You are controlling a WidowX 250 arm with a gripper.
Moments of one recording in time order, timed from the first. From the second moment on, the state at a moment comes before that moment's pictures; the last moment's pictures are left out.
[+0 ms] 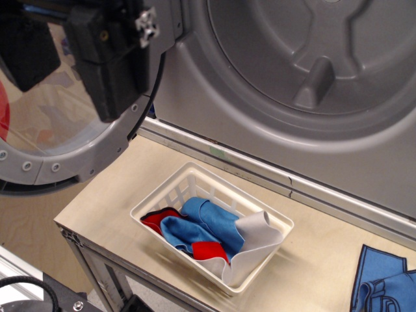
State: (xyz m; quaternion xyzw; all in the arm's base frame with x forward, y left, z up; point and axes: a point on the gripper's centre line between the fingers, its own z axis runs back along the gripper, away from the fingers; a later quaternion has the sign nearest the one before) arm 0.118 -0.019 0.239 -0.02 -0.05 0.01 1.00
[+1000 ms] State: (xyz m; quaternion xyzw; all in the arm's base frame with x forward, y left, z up) arm 0.205 -0.018 0.146 -0.01 -0.02 0.10 0.99
